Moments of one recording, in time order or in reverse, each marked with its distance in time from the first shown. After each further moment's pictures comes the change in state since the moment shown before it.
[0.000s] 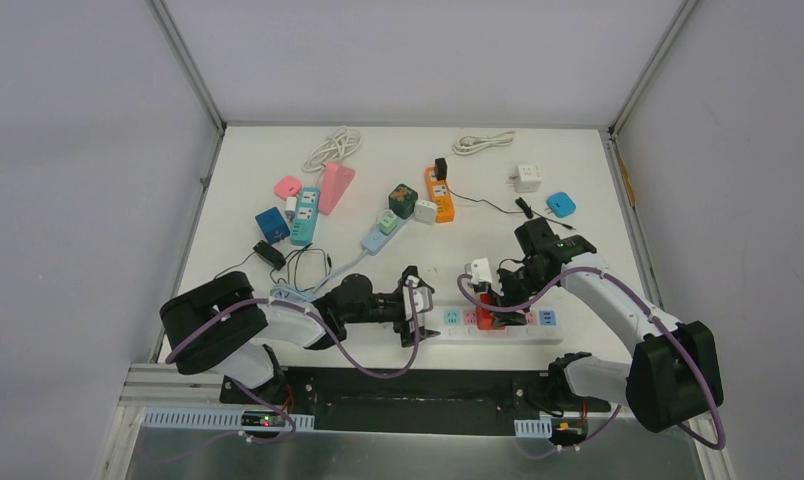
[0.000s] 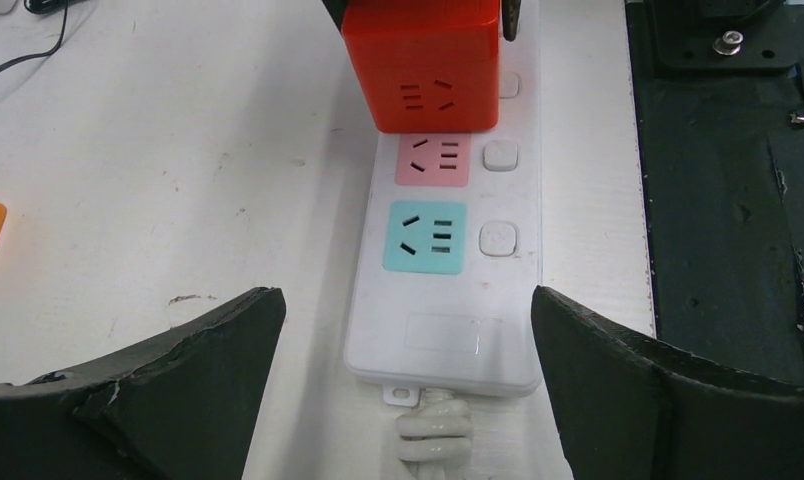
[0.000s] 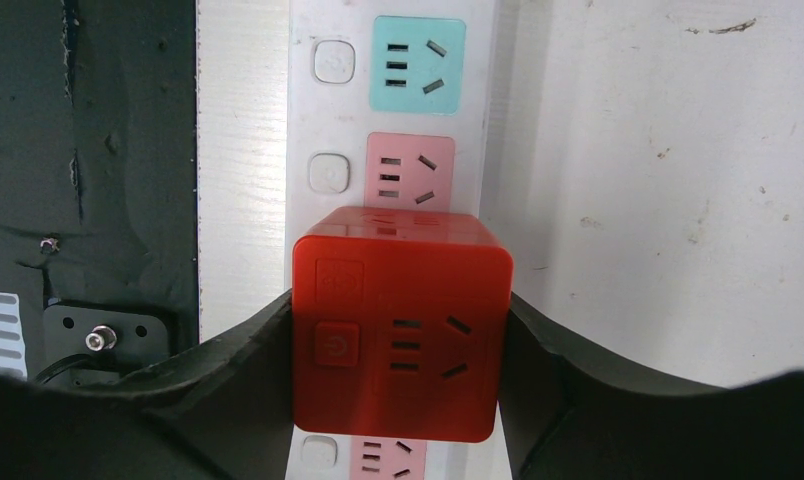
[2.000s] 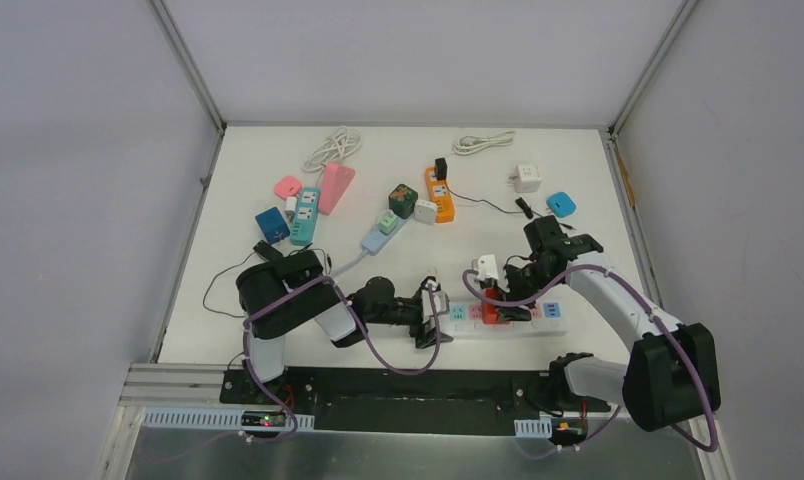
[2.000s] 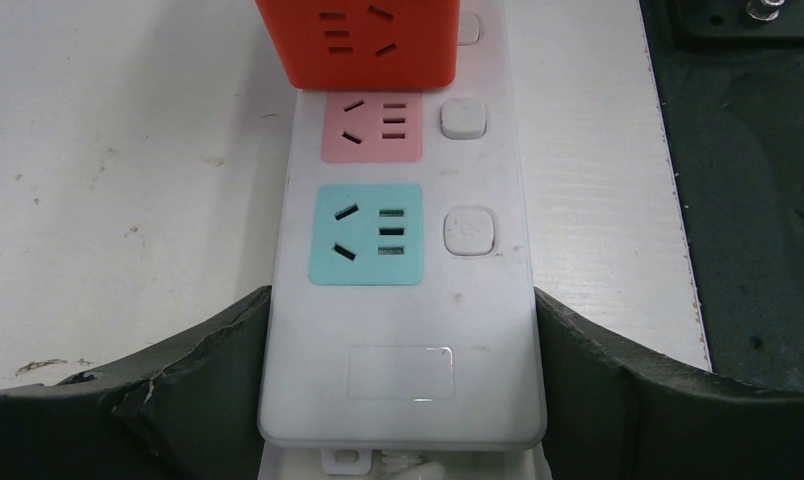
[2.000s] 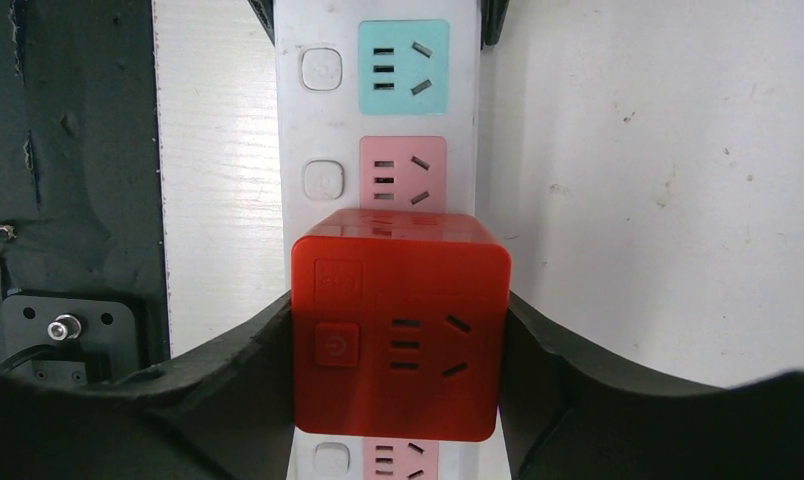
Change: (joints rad) left arm -0.006 0.412 0.112 0.267 0.066 -0.064; right arm -0.071 0.002 0.002 -0.001 -0.002 -0.056
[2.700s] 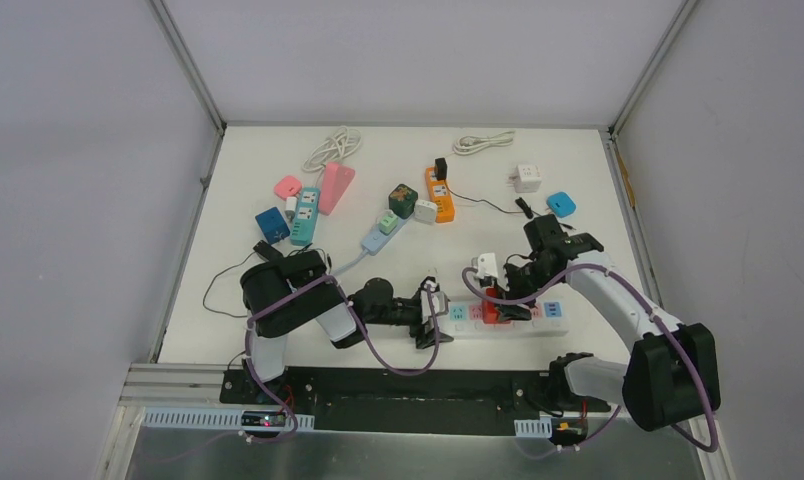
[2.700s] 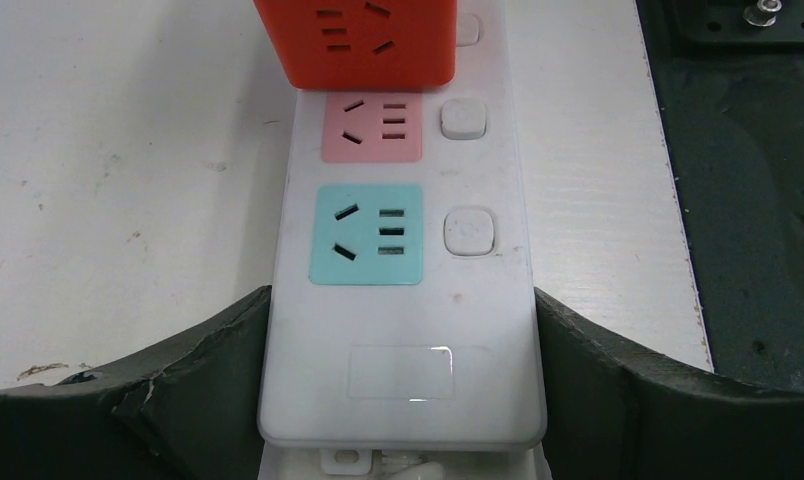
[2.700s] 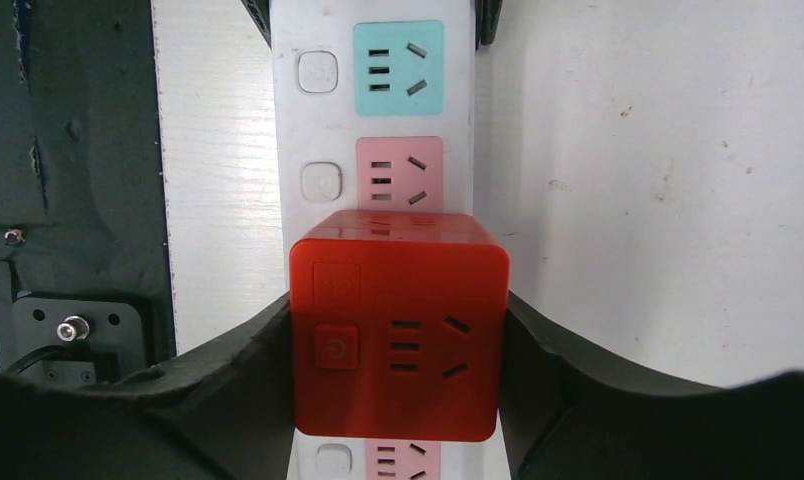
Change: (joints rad) left arm 0.000 0.017 -0.008 0.042 0.000 -0.005; right arm 0.017 0.000 0.008 0.003 0.021 0.040
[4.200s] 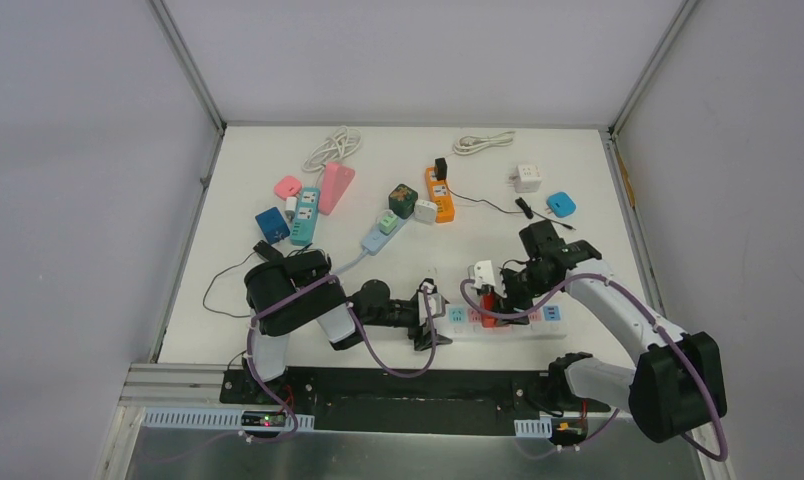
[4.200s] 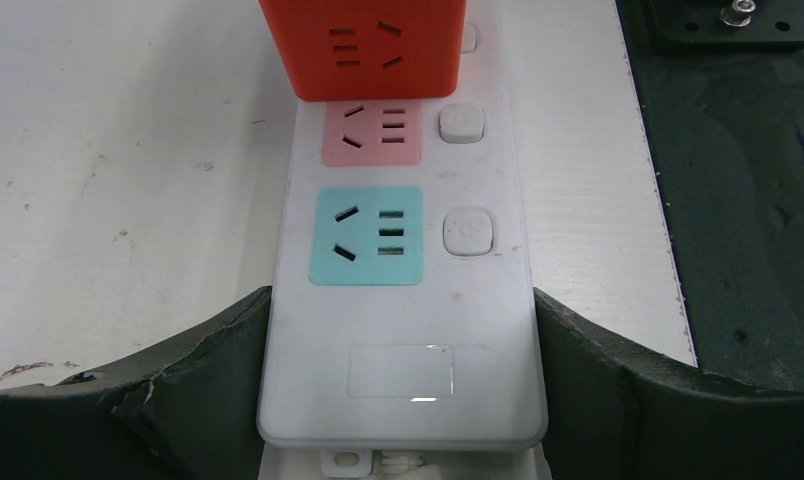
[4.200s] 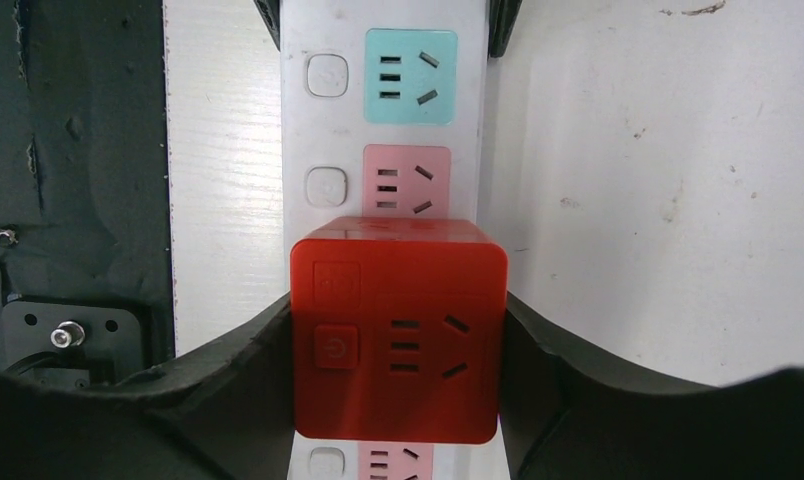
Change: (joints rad) left arm 0.000 0.030 -0.018 0.078 0.010 -0.017; right arm 0.037 -0.045 -0.040 0.026 -0.013 -0.014
